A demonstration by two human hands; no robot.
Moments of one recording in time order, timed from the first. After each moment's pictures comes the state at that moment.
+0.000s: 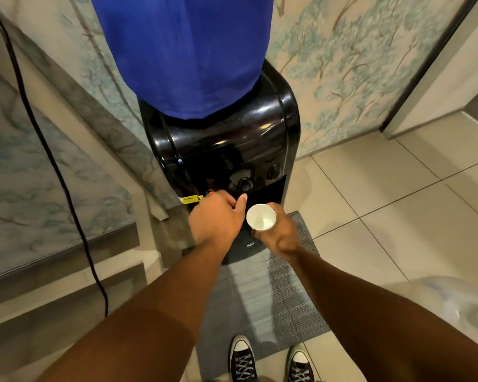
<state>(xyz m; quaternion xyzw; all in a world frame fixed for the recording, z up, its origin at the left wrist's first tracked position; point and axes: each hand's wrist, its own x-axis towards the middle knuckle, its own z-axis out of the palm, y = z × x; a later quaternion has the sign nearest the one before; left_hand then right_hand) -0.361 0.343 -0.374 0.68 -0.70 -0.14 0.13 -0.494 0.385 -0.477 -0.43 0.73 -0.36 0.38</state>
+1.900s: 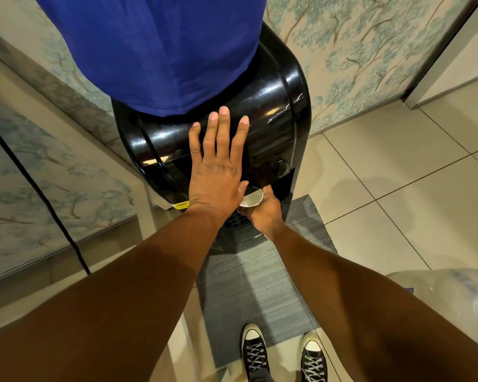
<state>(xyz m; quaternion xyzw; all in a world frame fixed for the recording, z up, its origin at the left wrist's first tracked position) -0.379 0.264 -0.366 0.48 -0.85 0.22 0.04 -0.471 0.290 -0.509 -0.11 0.56 -0.55 0.62</state>
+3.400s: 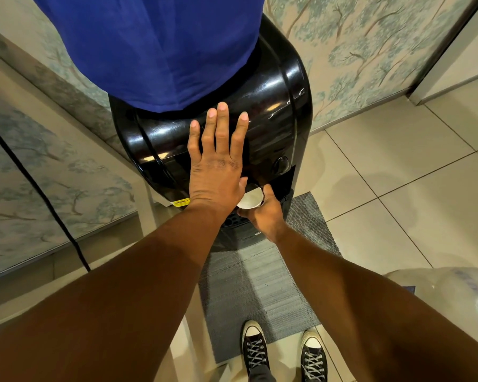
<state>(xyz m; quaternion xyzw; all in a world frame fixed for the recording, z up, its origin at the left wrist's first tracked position) -0.383 0.263 -0.371 0.49 -0.84 0.23 0.06 -0.474 0.303 -0.522 -0.24 0.58 -0.52 0.58</state>
